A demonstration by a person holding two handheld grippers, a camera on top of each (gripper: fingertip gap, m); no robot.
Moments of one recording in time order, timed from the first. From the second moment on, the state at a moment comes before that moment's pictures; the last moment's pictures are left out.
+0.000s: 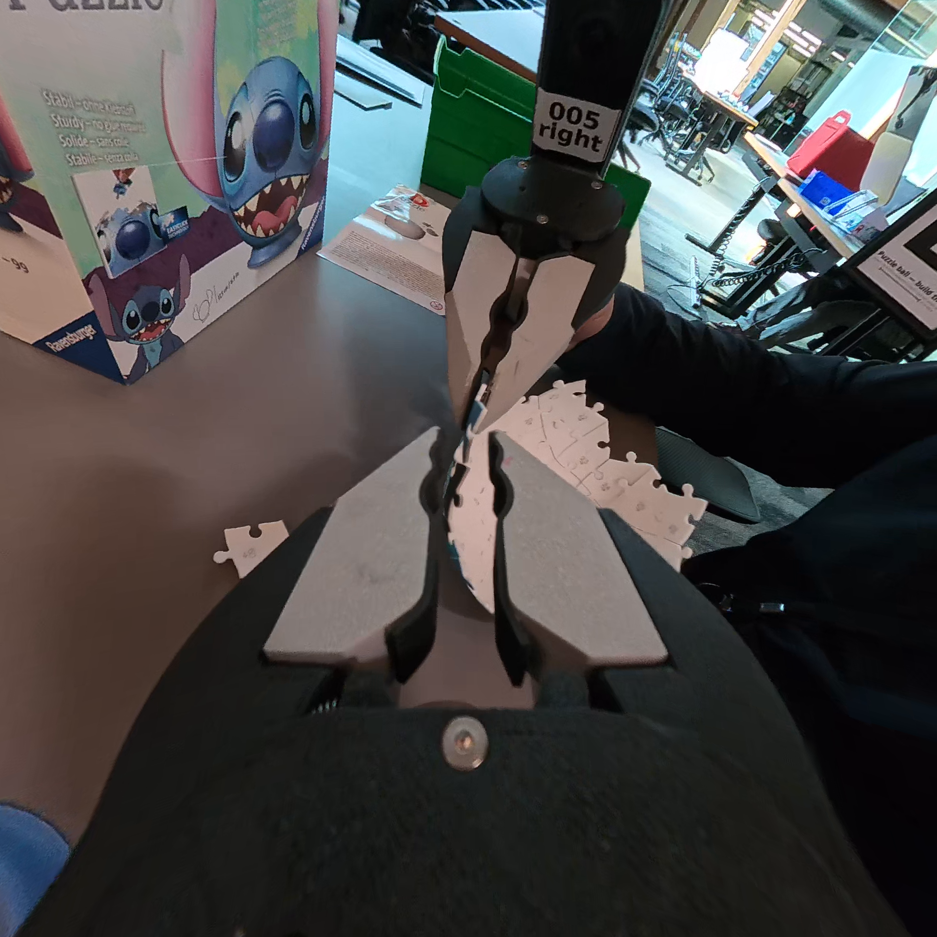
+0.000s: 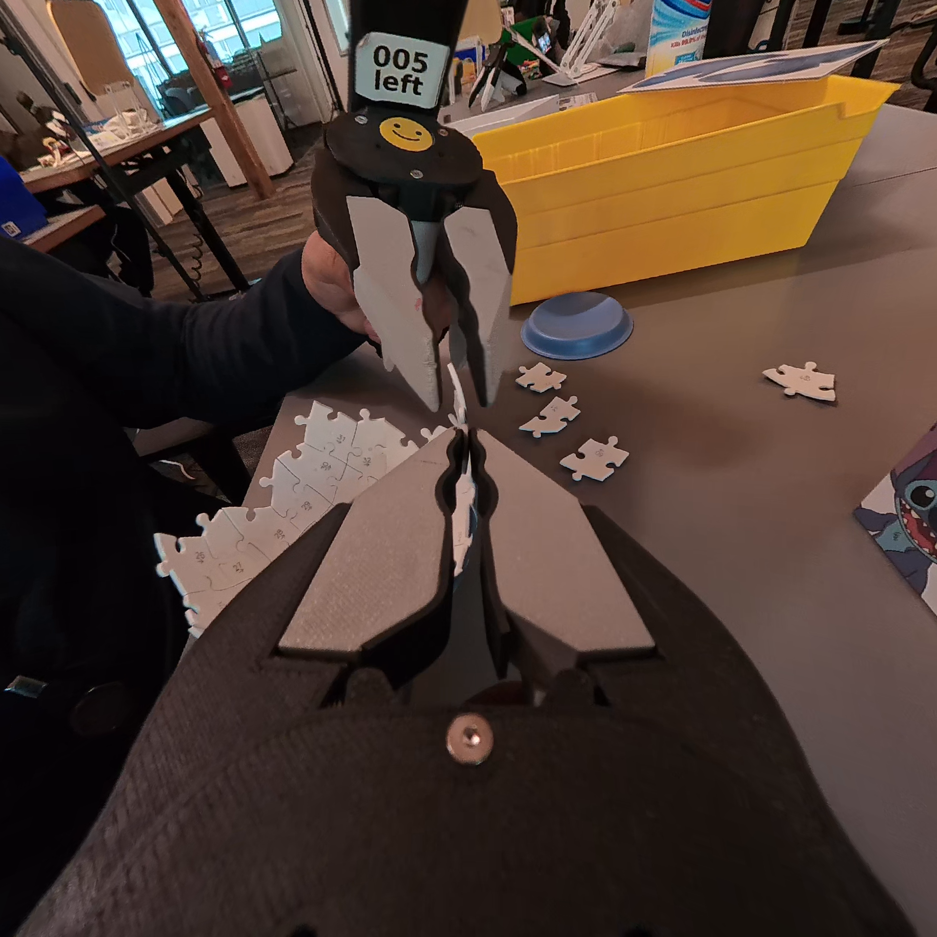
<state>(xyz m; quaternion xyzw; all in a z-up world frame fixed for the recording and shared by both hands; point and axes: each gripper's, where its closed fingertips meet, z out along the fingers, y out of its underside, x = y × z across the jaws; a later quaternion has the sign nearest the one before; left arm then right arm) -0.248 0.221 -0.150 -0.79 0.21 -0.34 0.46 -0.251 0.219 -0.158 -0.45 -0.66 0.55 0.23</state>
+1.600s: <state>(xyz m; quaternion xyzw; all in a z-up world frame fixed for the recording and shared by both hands) -0.249 0.226 -0.158 -0.81 0.27 -0.22 0.47 -0.248 0.229 -0.148 -0.46 -0.64 0.56 0.25</state>
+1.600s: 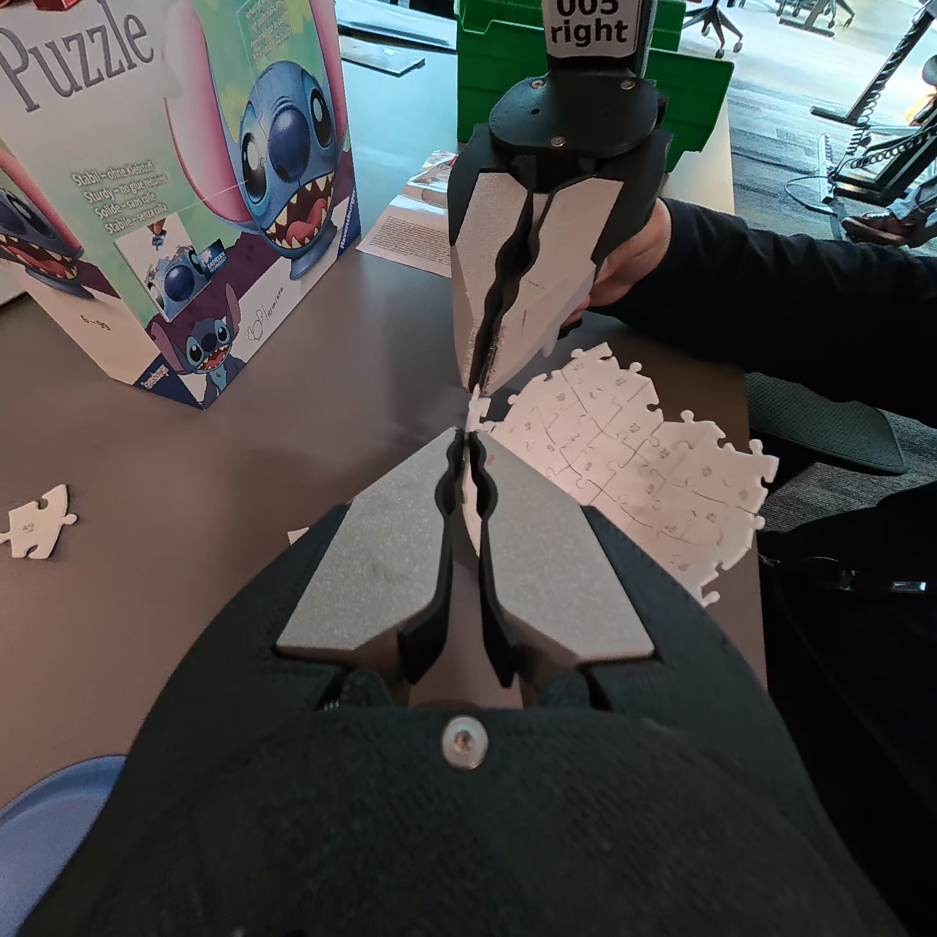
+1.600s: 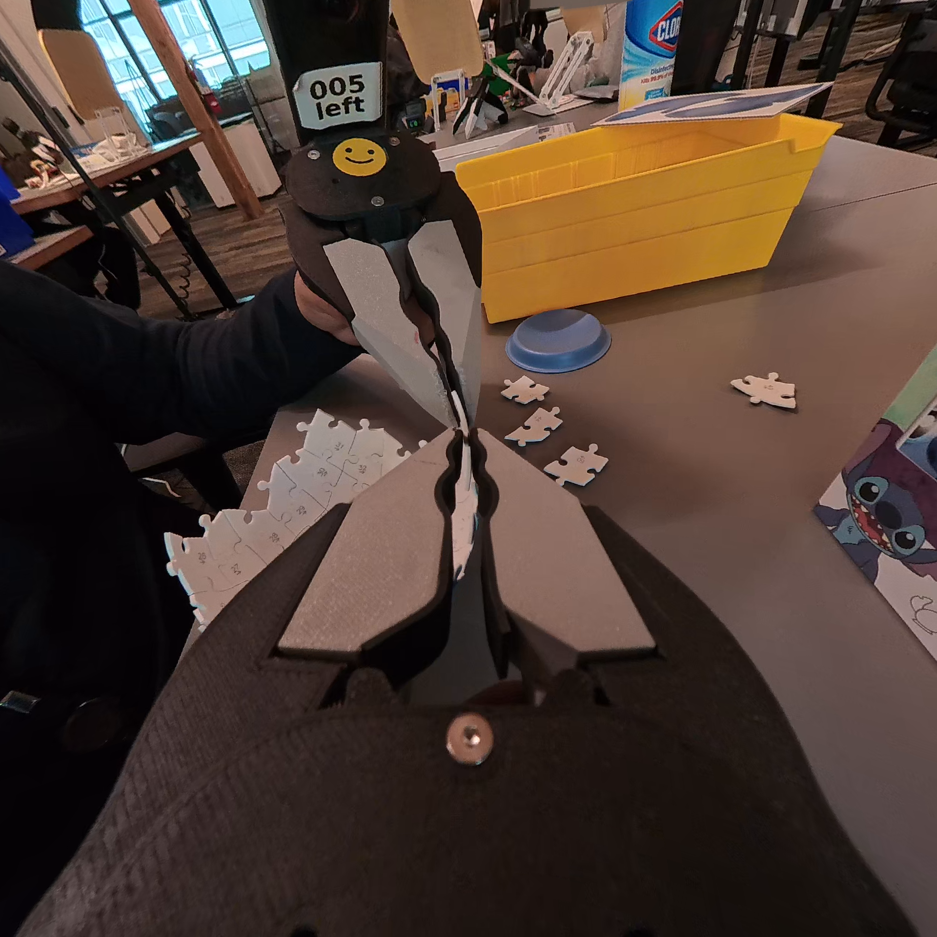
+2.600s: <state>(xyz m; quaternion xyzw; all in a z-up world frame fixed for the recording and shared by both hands) -0.247 0.225 -0.156 -0.81 0.27 -0.23 0.47 -0.247 0.227 -0.148 -0.45 -0.65 0.56 0.25</state>
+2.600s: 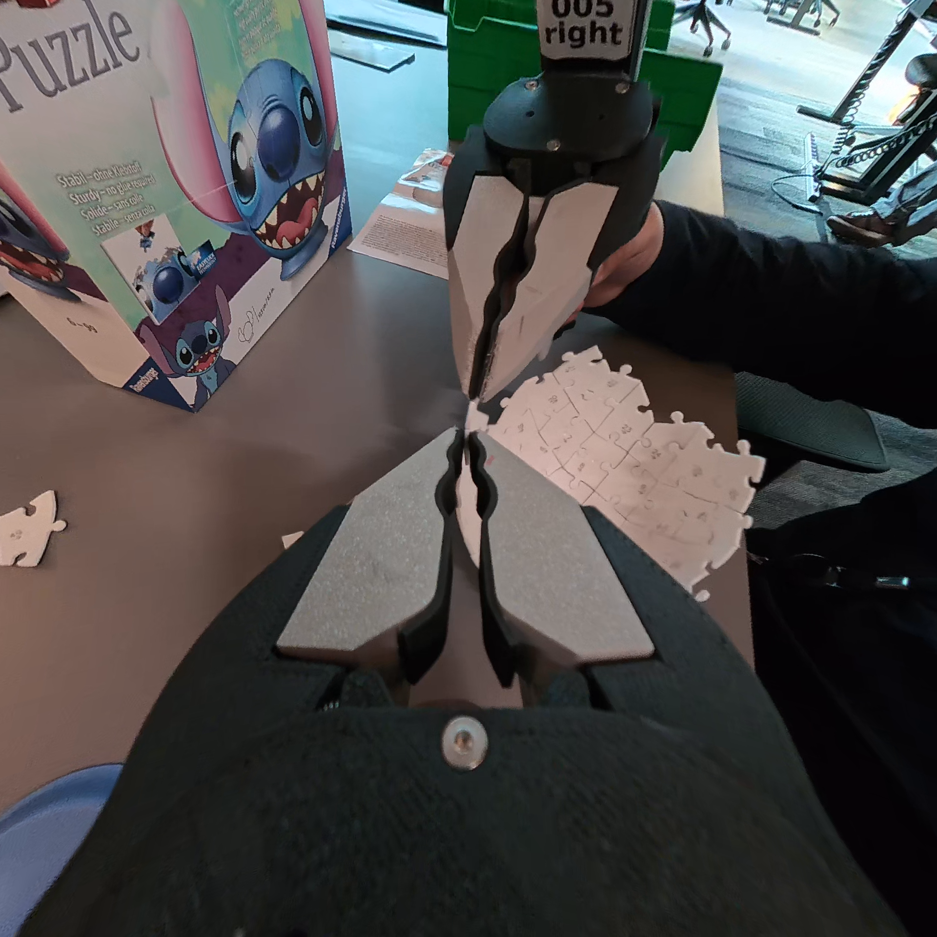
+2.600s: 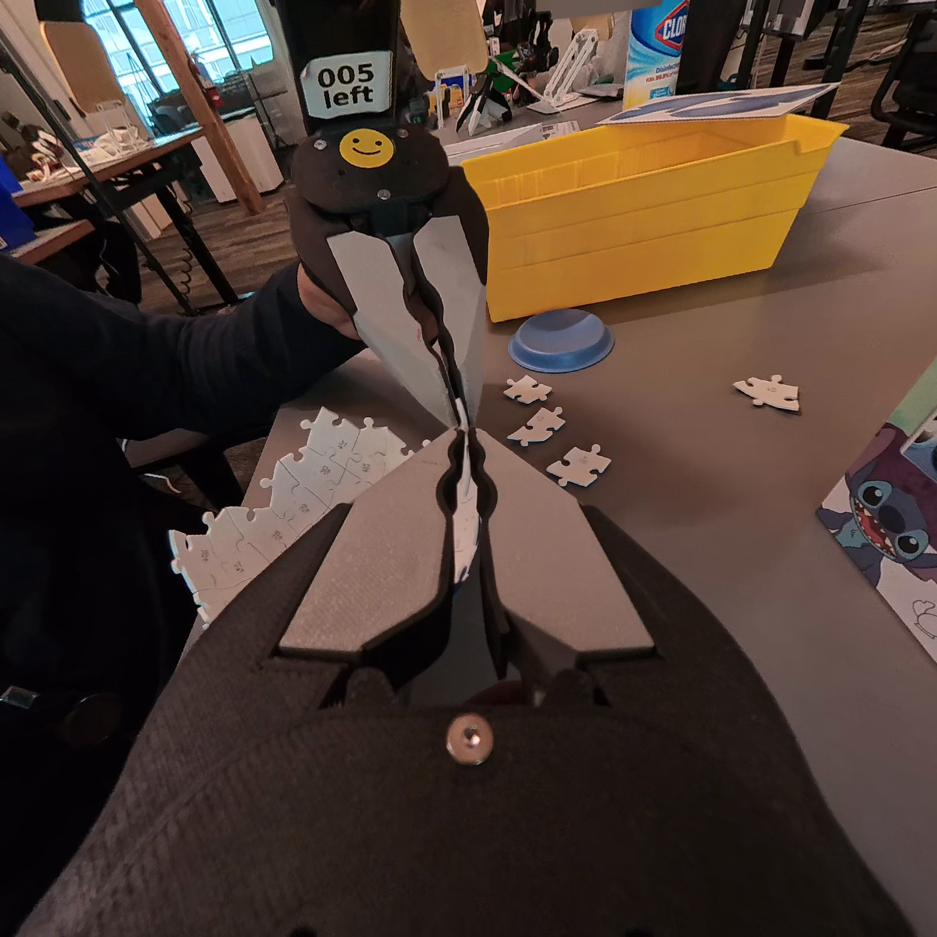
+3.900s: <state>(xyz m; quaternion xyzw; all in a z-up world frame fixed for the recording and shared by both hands) -0.256 0.237 -0.128 -0.80 0.28 -0.29 0.46 -0.250 0.242 -0.140 -0.47 -0.60 0.60 0.25</state>
